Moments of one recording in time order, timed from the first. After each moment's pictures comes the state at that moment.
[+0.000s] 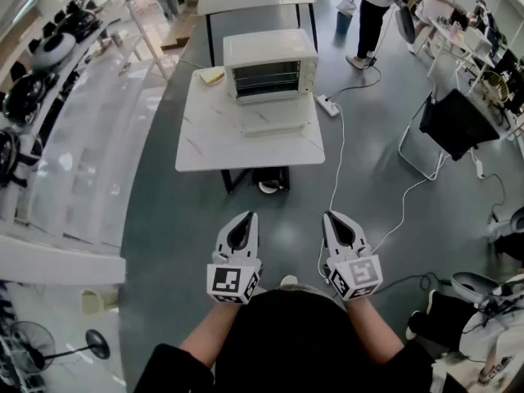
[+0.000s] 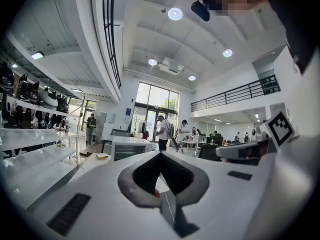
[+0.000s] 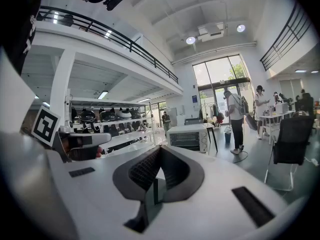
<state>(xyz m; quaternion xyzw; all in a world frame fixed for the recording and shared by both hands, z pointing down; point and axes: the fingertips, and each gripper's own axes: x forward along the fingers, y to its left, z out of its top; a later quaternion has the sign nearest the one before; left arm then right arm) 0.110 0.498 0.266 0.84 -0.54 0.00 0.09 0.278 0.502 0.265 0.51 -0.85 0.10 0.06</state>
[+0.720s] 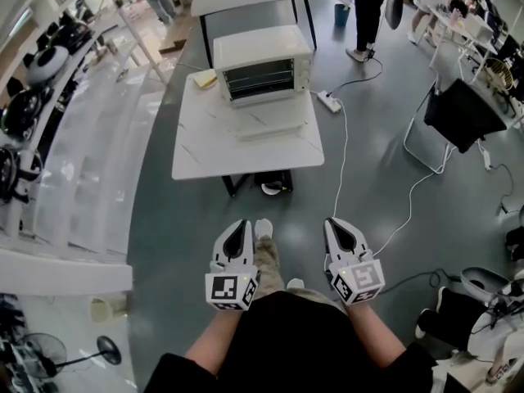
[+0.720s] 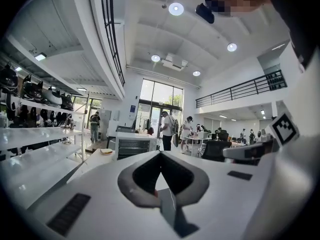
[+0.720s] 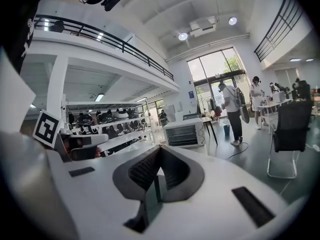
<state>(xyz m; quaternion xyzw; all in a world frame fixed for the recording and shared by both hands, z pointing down) 0.117 0.472 0.300 0.82 -0.56 0.02 0.10 0.307 0.481 0.304 0.51 -0.85 0.13 0.05</state>
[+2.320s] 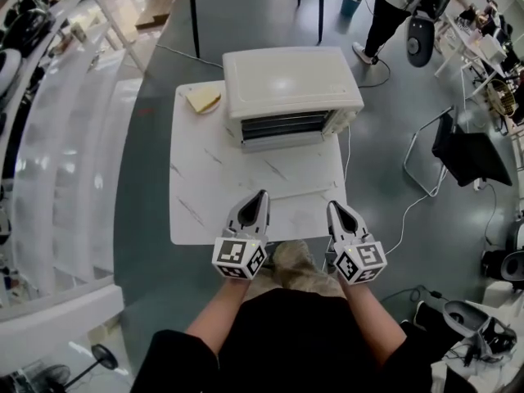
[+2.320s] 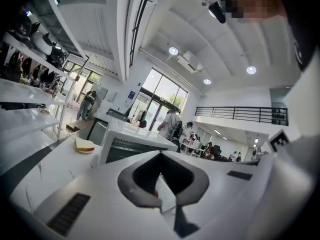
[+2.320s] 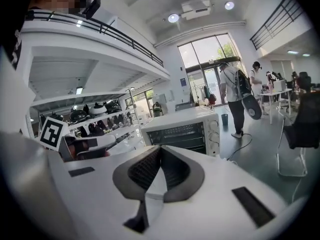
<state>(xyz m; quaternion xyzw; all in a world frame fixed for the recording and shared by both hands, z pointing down) 0.034 0.019 0.378 0.84 -0.49 -0.05 0.23 0.201 0.051 0.376 0.54 -0.81 0.20 0.08</state>
